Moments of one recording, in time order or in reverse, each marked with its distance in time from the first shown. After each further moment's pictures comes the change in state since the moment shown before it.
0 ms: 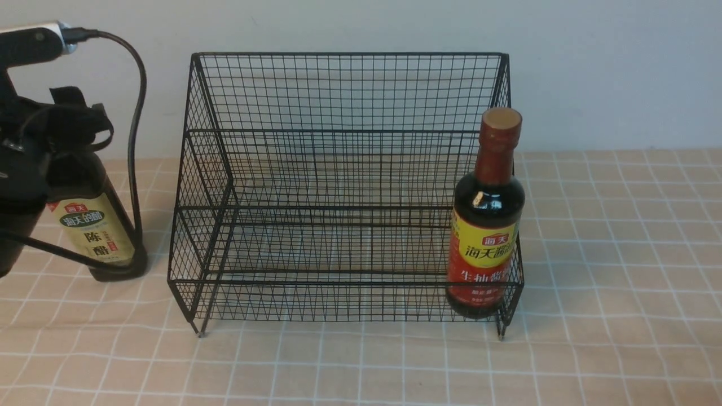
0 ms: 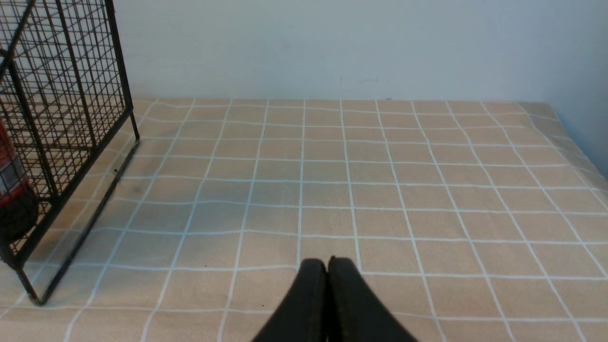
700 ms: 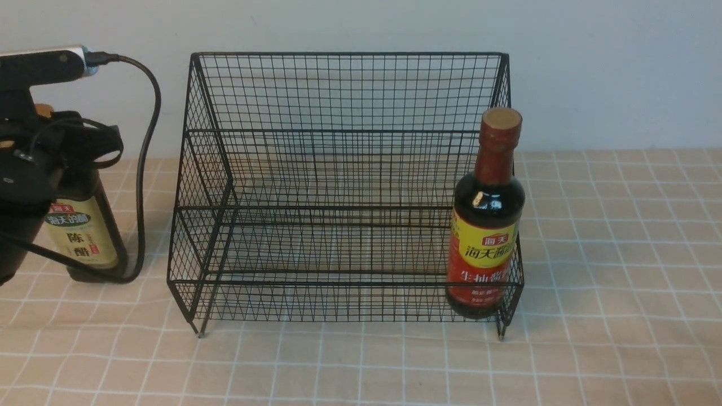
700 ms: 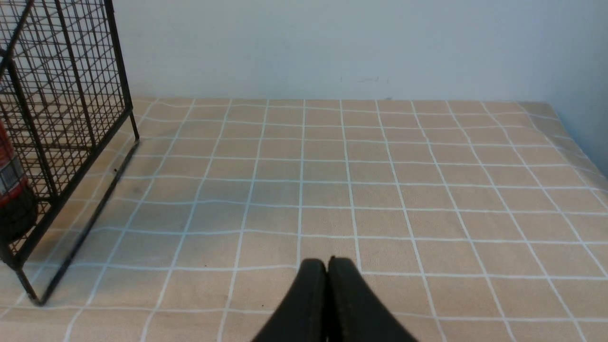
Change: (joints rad) right arm 0.000 0.000 0.000 0.000 0.000 0.000; left arm -0.001 -0.045 0.008 -0.037 0.063 0.093
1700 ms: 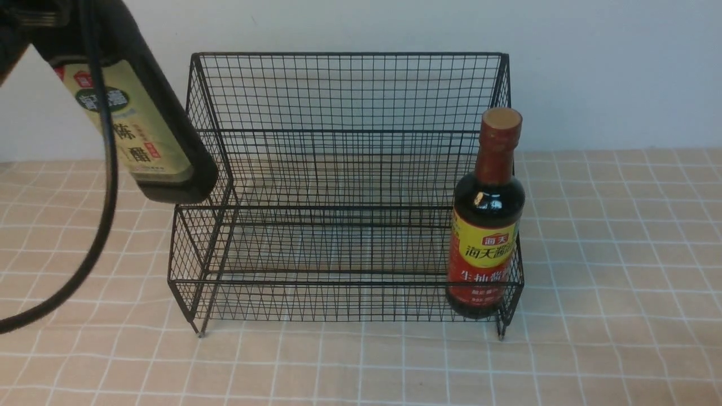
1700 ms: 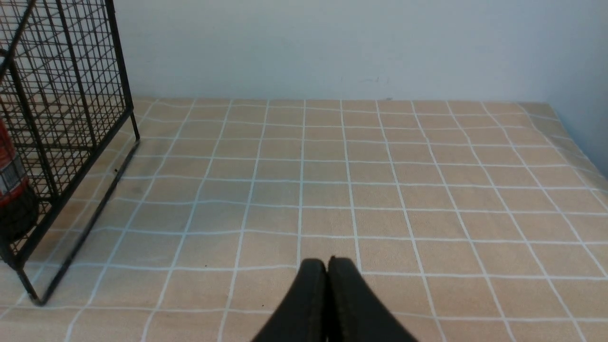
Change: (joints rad) right arm 0.000 0.000 0.000 0.000 -0.001 0.000; left arm -0.372 -0.300 -0.181 -0.250 -0.055 0.148
